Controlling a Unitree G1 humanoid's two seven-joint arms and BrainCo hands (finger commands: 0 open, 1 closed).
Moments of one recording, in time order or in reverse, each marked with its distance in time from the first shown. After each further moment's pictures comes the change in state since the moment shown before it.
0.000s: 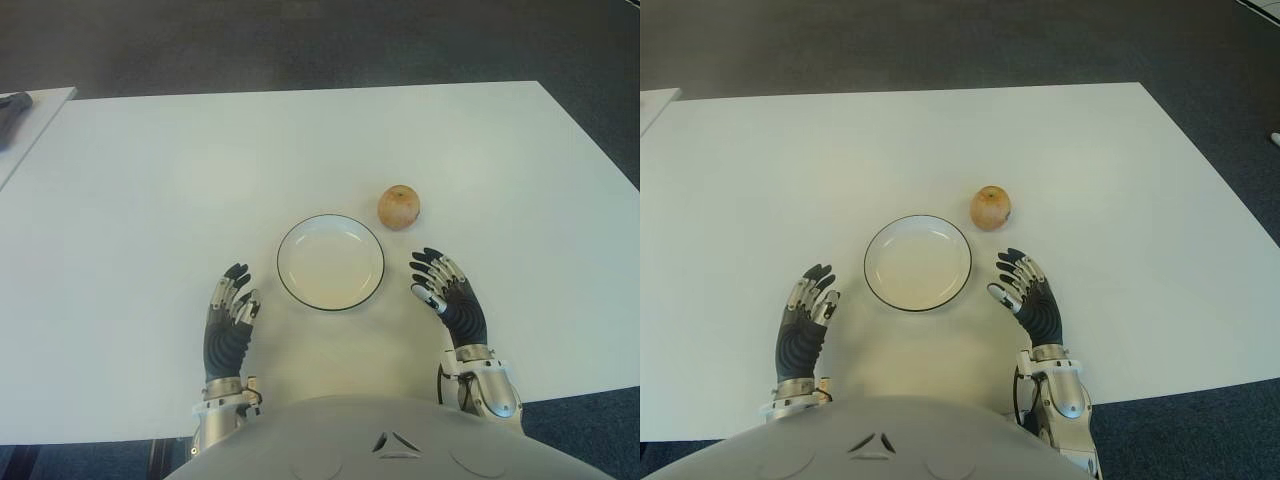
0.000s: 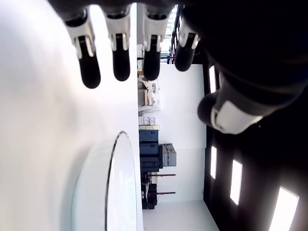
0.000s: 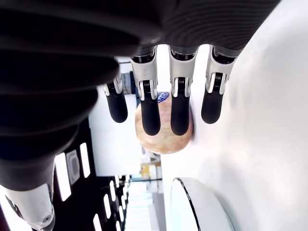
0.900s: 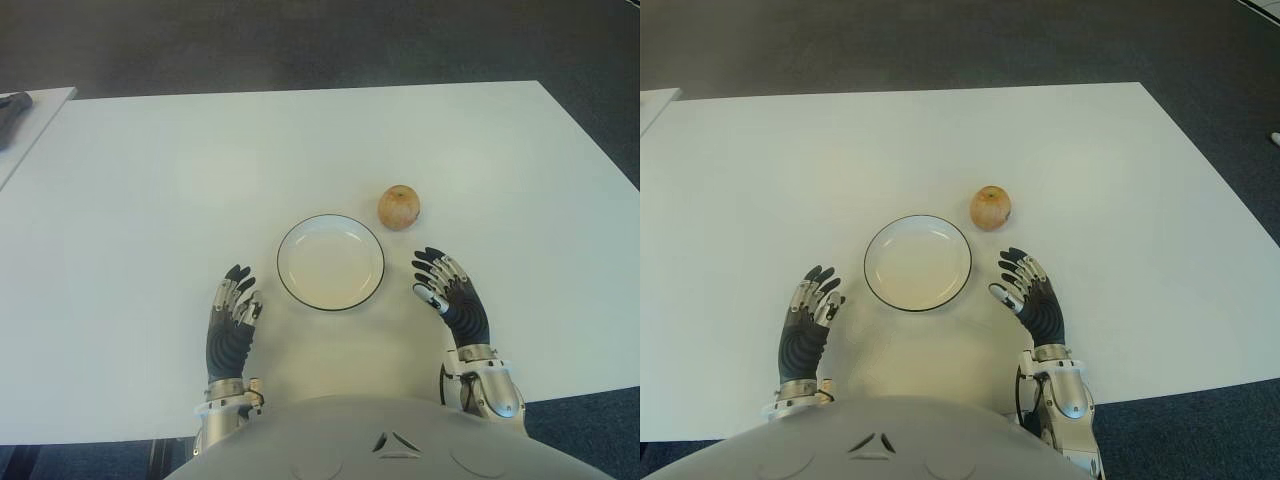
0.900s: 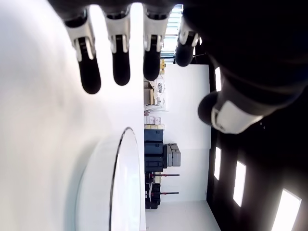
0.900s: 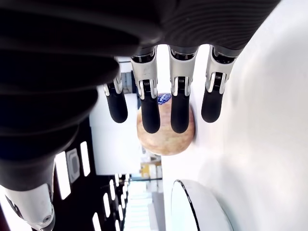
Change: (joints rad) left arm 0.011 -0.011 -0.014 -0.005 -0.012 0.021 0.000; right arm -0.007 -0.015 -0.011 -0.005 0.004 0.000 0.005
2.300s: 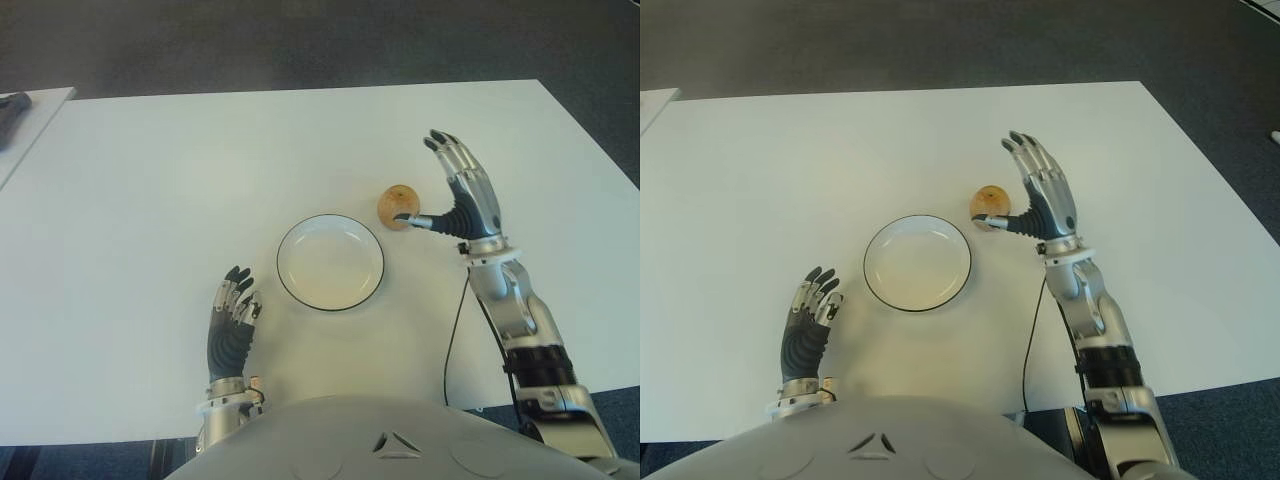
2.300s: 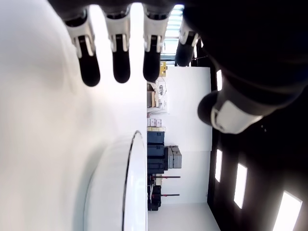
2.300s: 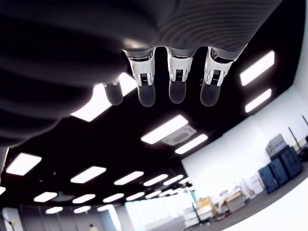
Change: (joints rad) left arm -0.031 -0.005 0.018 0.061 -0.010 -0.032 0.001; right arm -0.707 -0.334 0.040 0.393 -0.895 -0.294 -0.470
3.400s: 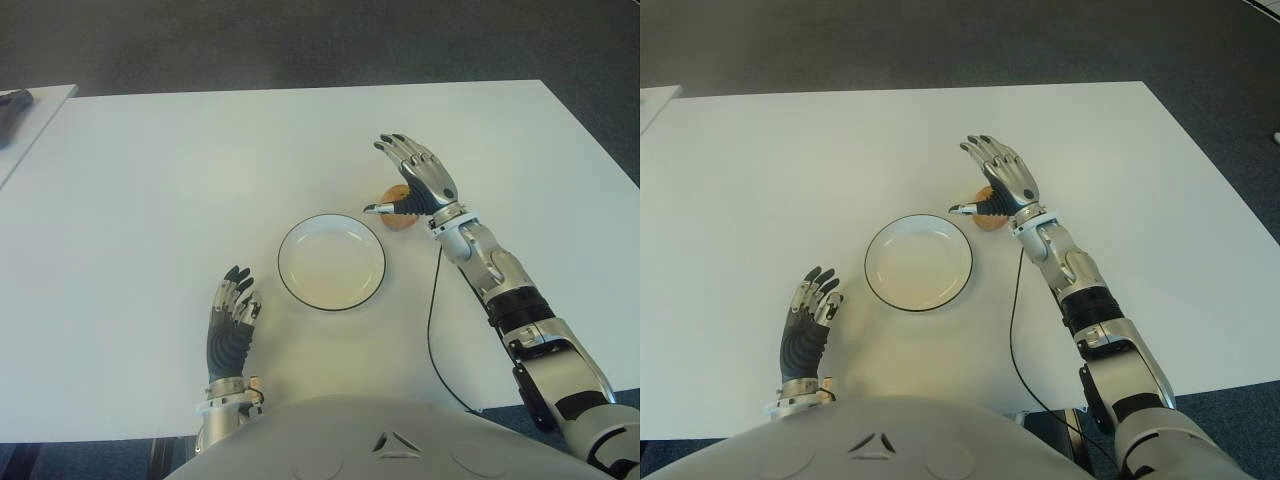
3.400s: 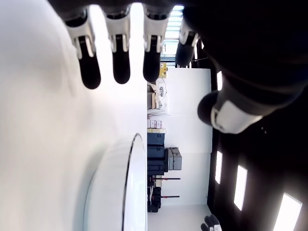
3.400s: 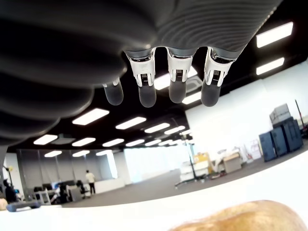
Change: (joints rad) left arm 0.004 0.001 0.000 -0.003 -0.004 -0.001 0.000; right arm -0.268 -0.030 0.245 0.328 -0.051 0.099 0.007
